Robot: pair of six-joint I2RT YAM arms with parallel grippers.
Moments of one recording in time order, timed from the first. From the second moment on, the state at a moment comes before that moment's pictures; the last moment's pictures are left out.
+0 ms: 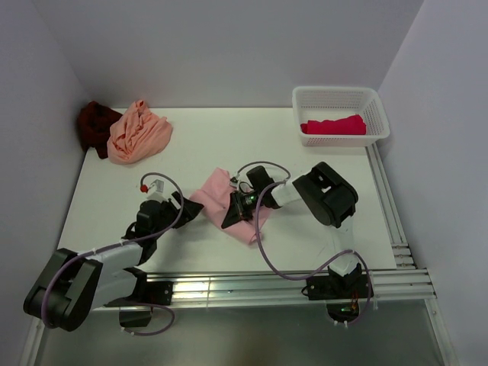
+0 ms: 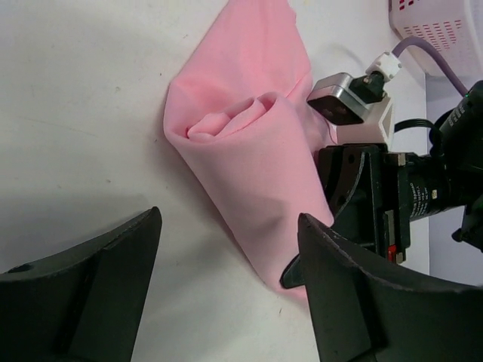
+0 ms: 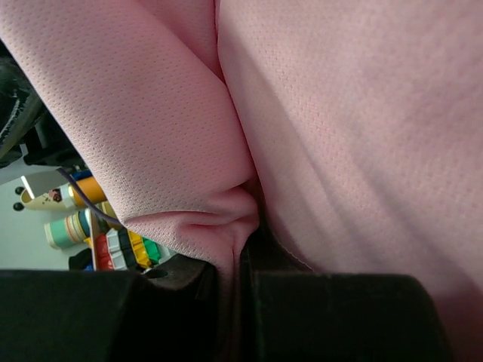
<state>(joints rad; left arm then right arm) -0.37 1.12 0.13 0.59 0.14 -0.86 0.63 2.06 0.93 0.26 -0.96 0.73</state>
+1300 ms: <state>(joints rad) -0.43 1.74 0.18 1.27 0.15 -0.90 0.77 1.97 0.63 0.80 -0.71 1.29</state>
